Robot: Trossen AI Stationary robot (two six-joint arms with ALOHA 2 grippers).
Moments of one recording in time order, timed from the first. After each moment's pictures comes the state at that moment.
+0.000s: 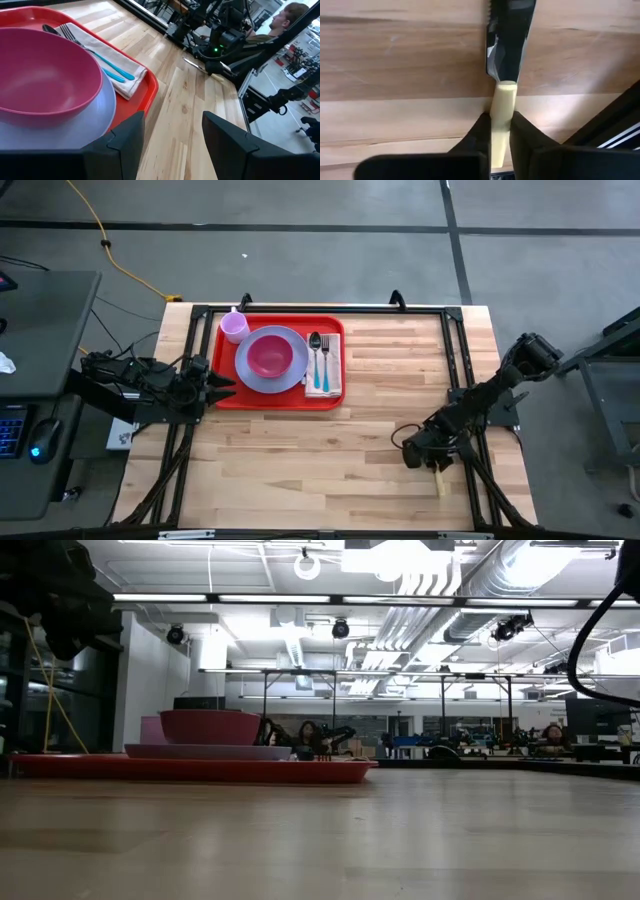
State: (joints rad) left arm -0.31 0.01 0.35 -0.63 -0.38 -0.66; right arm 0.58 1.44 0.51 -0.47 -0.49 2.12
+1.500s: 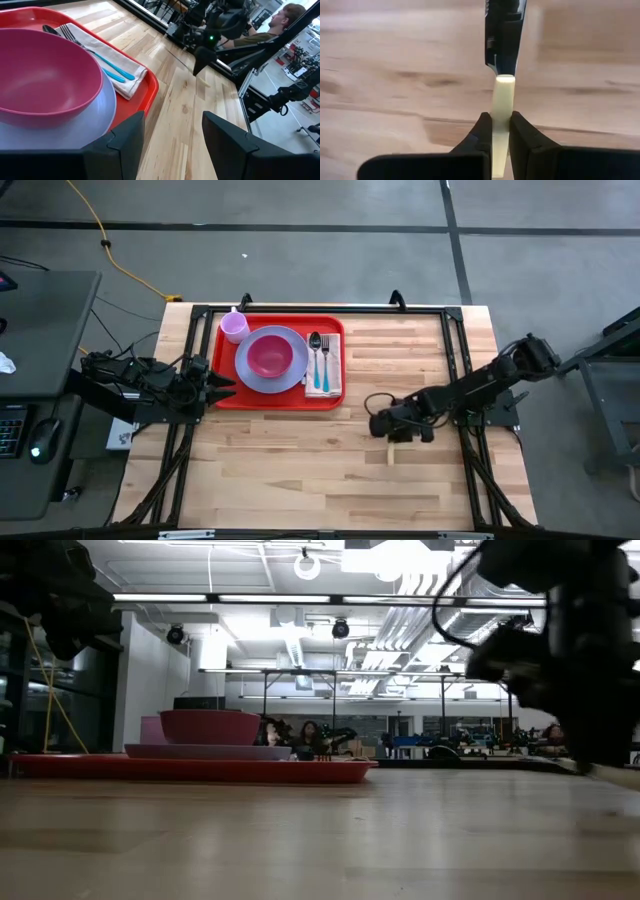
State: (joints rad) left arm -0.31 0.01 0.35 -0.63 -0.38 -0.65; right arm 0.29 1.45 0.69 -0.46 -0.16 1.96
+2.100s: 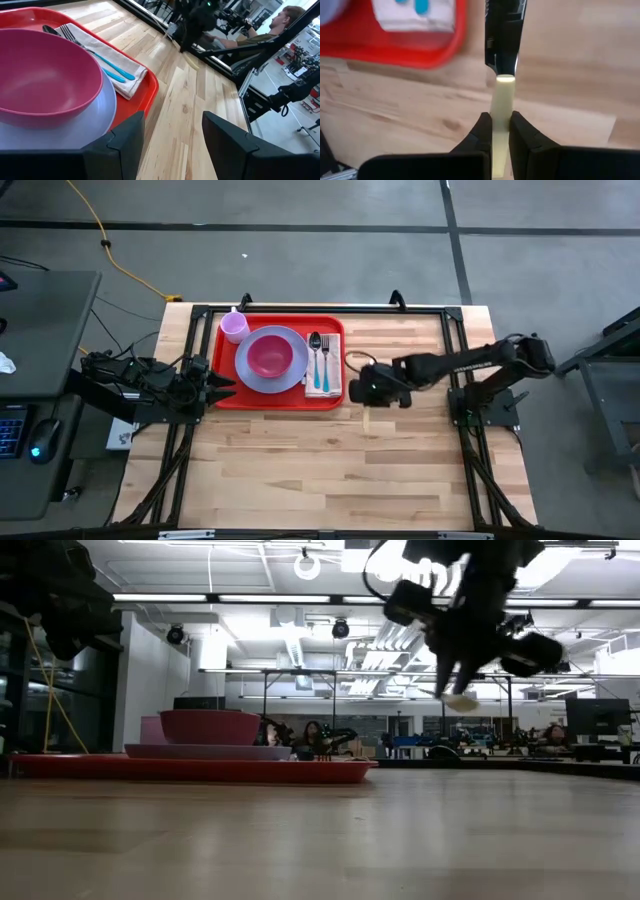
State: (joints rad) left arm -0.31 0.01 0.35 -0.63 -0.38 -0.65; right arm 0.01 1.47 0.99 -0.64 -0.08 1.61
